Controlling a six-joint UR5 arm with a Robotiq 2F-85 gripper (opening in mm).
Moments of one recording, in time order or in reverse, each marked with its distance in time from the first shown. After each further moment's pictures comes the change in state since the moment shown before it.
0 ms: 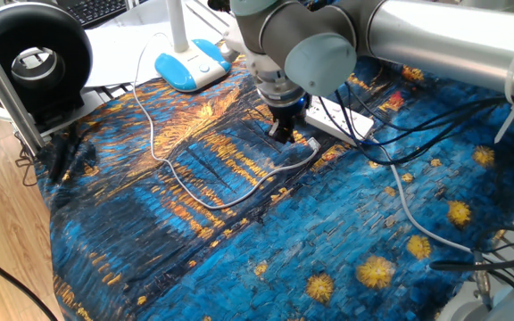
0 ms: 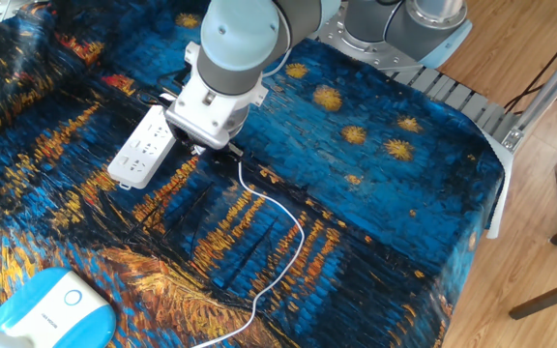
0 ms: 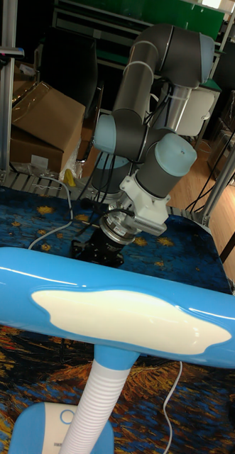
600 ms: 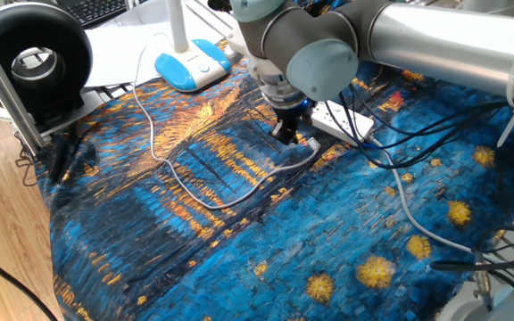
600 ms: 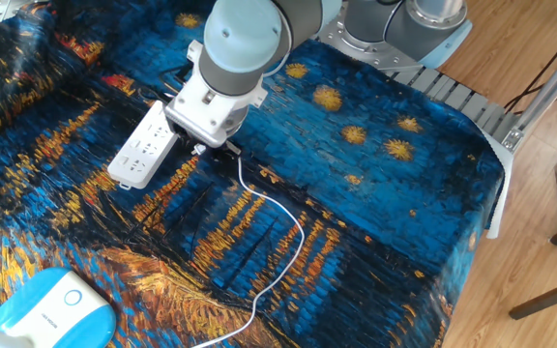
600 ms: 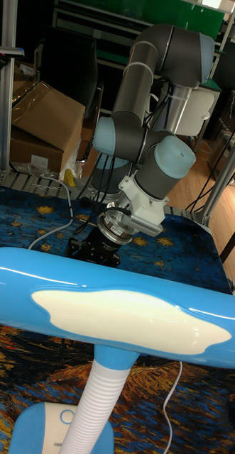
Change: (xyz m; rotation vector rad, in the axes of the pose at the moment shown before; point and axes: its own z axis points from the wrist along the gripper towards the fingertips) arm 0.005 -0.008 0.005 0.032 0.007 0.053
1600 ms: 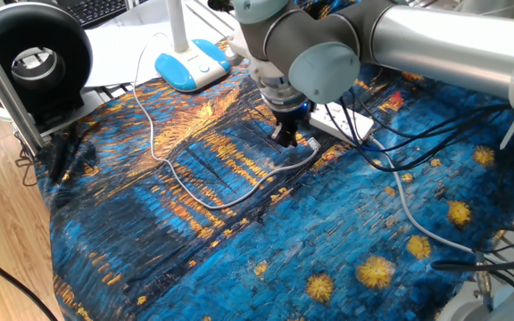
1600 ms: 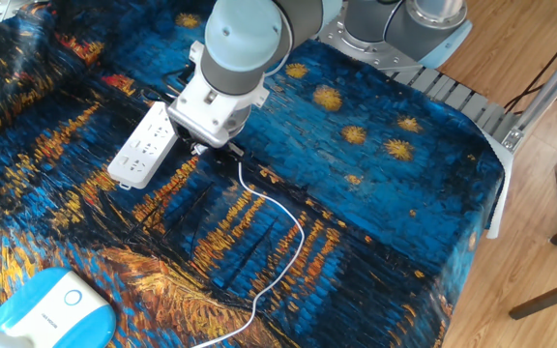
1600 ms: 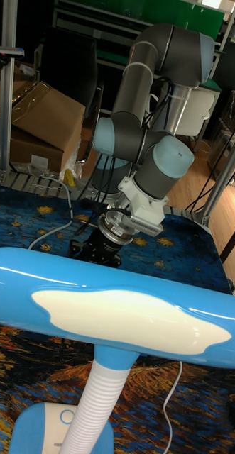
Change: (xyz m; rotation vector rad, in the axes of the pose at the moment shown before) arm 0.001 0.008 0.003 -0.023 -0.012 -0.012
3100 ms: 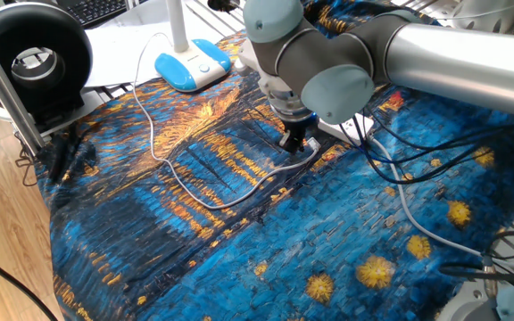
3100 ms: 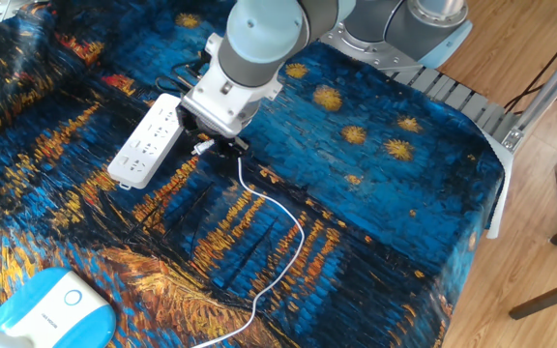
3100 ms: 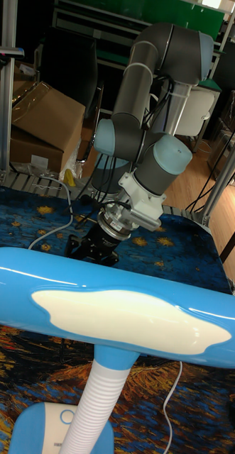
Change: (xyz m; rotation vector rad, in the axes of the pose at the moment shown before) arm 0.009 -0.008 0.004 0.048 -0.046 0.025
